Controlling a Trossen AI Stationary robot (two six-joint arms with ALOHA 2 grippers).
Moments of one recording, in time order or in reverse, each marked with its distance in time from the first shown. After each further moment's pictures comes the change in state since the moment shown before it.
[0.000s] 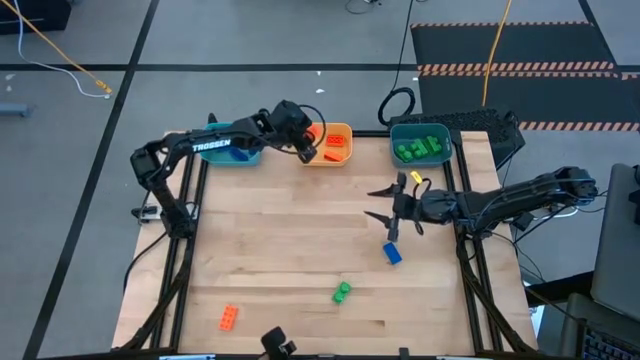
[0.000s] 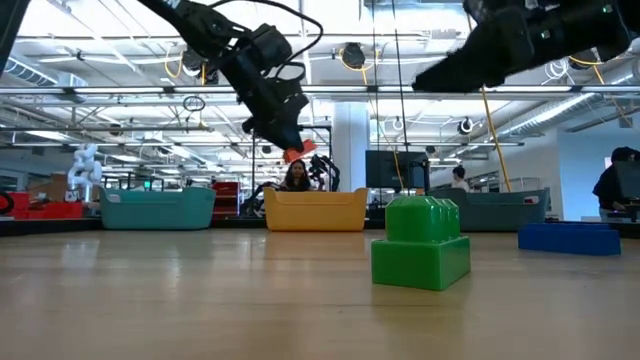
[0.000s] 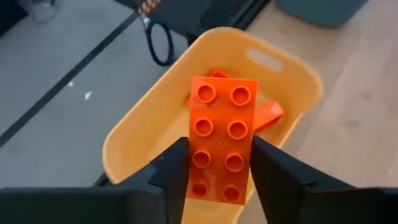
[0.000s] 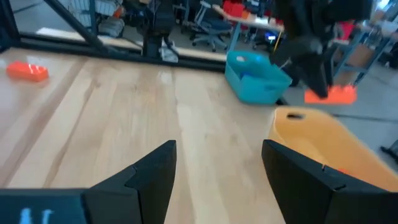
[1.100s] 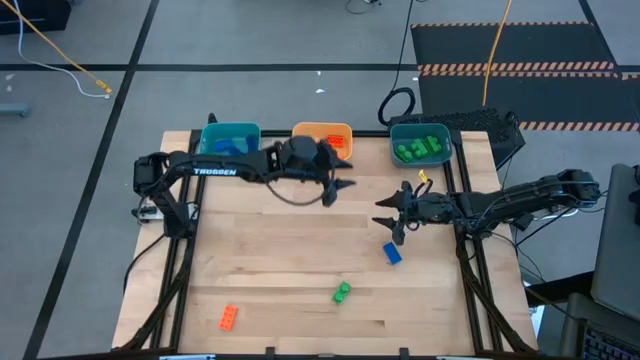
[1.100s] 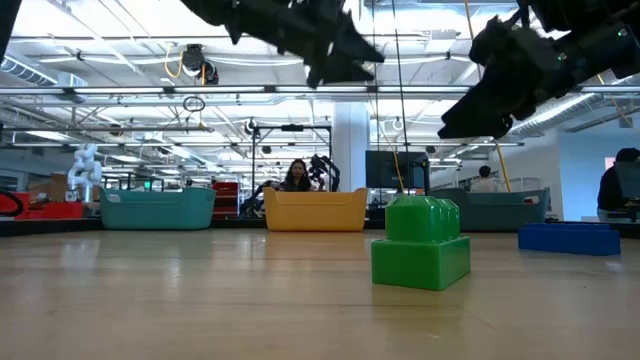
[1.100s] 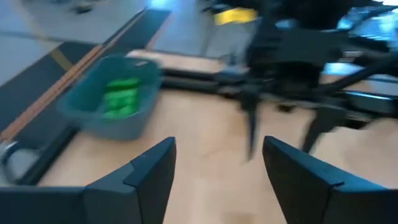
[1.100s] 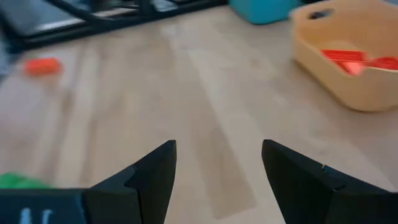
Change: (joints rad) left arm -0.346 -0.007 0.000 0.389 0.212 -0.025; right arm -0.028 -0.058 -0.069 -0.194 -0.091 0.392
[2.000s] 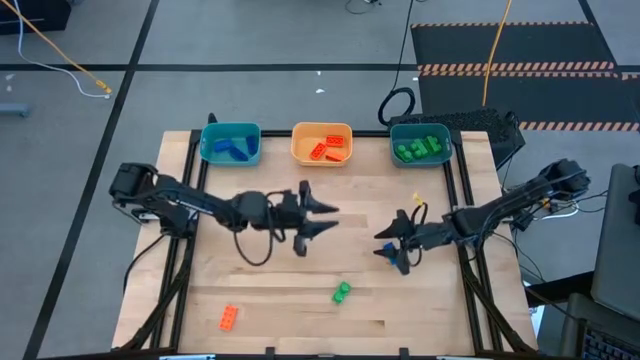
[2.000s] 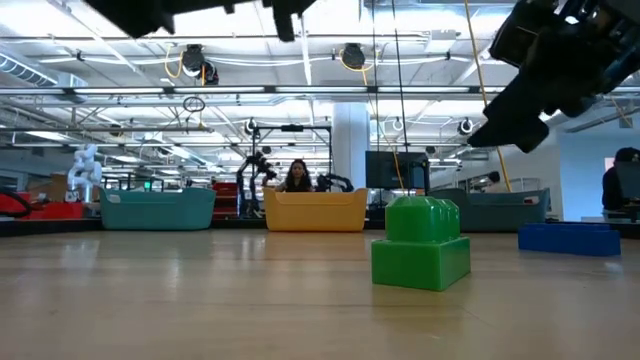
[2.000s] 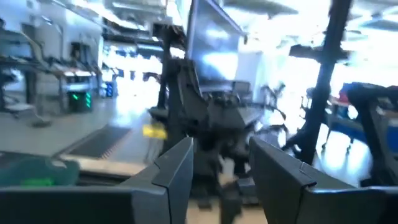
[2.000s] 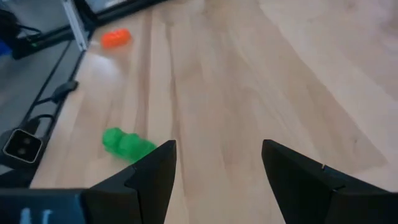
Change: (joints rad) left arm -0.356 -0.140 -0.469 0.893 -0.215 -0.095; right arm 0.279 0.125 0.009 0.047 0.016 0.277
